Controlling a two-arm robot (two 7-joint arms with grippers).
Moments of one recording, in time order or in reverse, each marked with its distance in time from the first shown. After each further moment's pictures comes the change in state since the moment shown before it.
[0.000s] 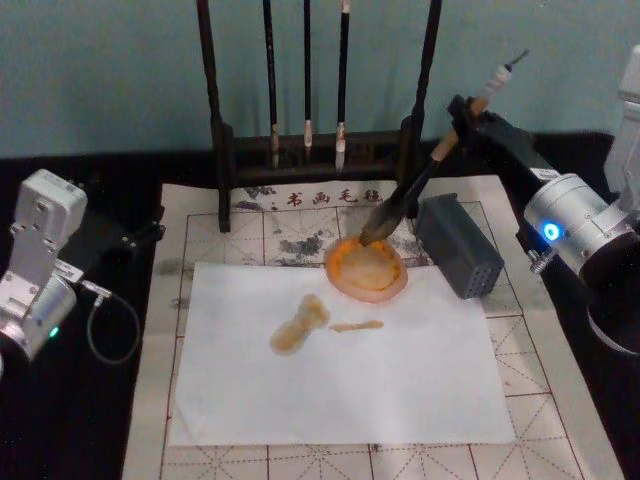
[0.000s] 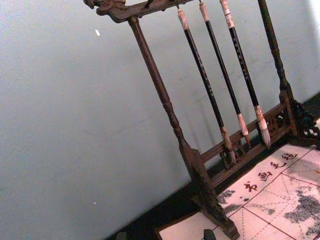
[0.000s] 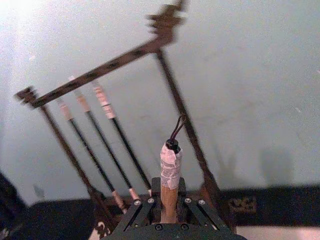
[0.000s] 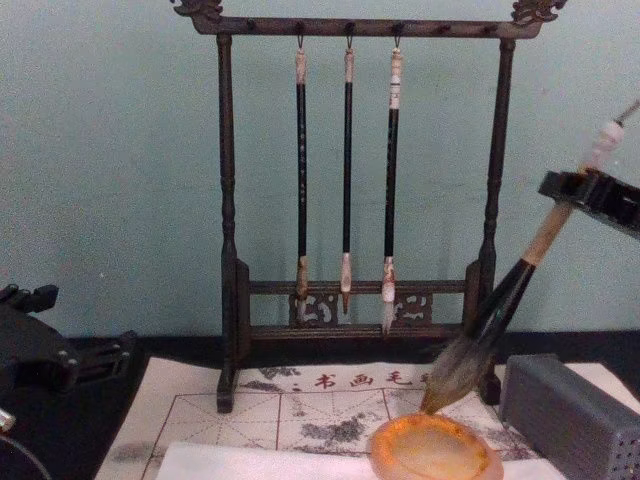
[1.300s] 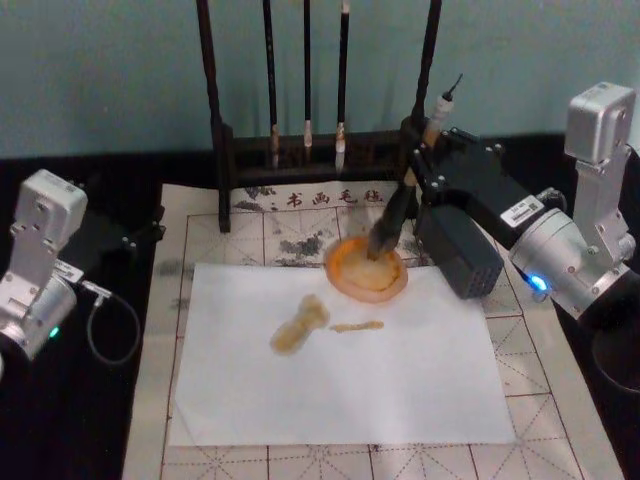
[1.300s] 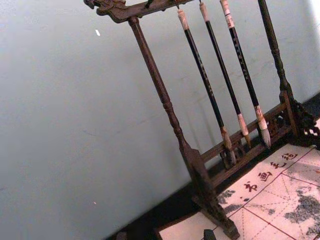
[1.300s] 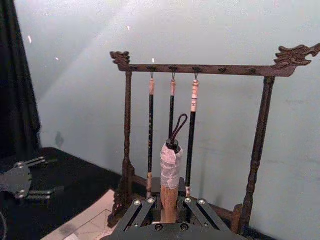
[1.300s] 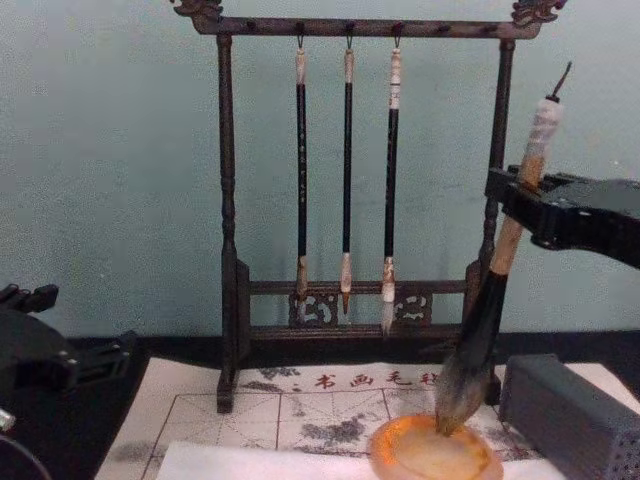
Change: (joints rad) left arm 0.000 0.000 0.000 0.000 0.000 0.000 0.000; right arm -0.079 0.077 -0.067 -0.105 -0.380 -0.165 0.146
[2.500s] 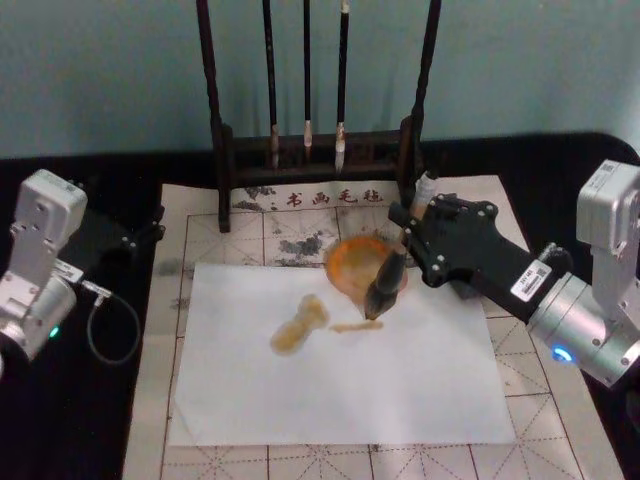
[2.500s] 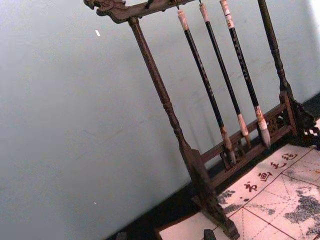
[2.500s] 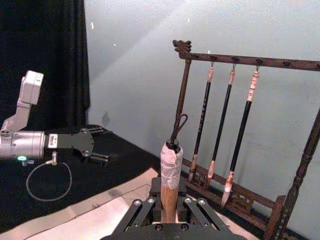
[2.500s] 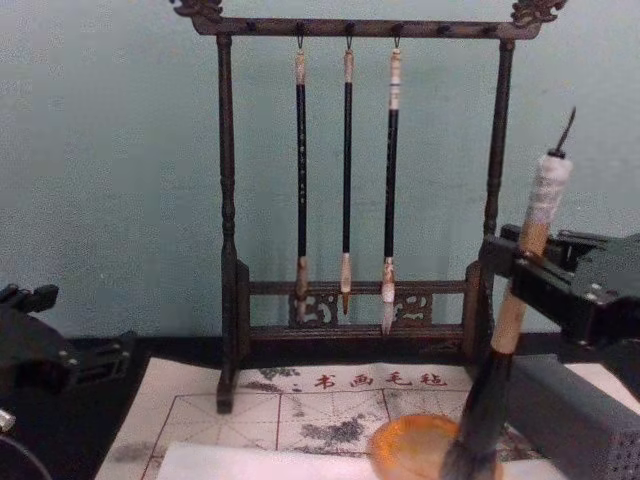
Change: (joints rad) left arm 0.000 0.000 0.000 0.000 0.000 0.000 0.000; right arm -0.161 0.061 0.051 -0.099 -0.071 -0.063 0.183
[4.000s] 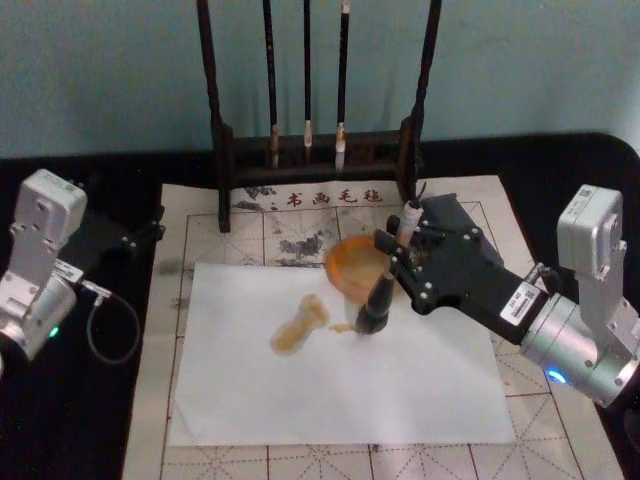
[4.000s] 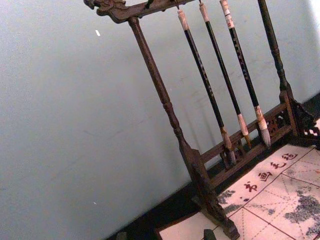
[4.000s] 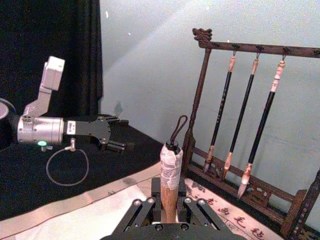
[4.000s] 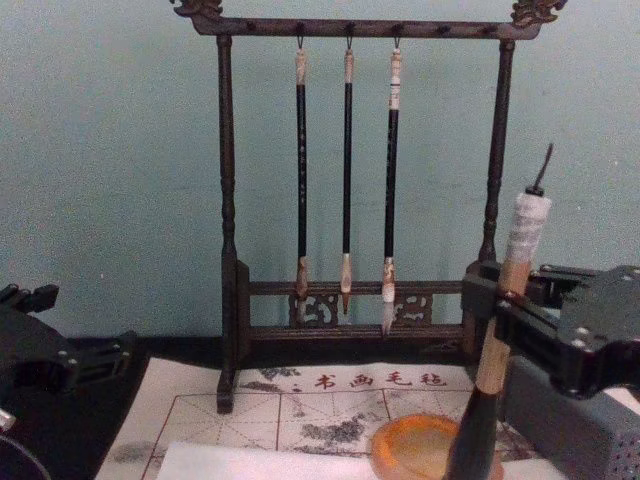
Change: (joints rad) left arm 0.000 0.000 0.000 0.000 0.000 0.000 0.000; right arm -0.052 -0.051 0.041 -0.022 -0.078 0.037 0.072
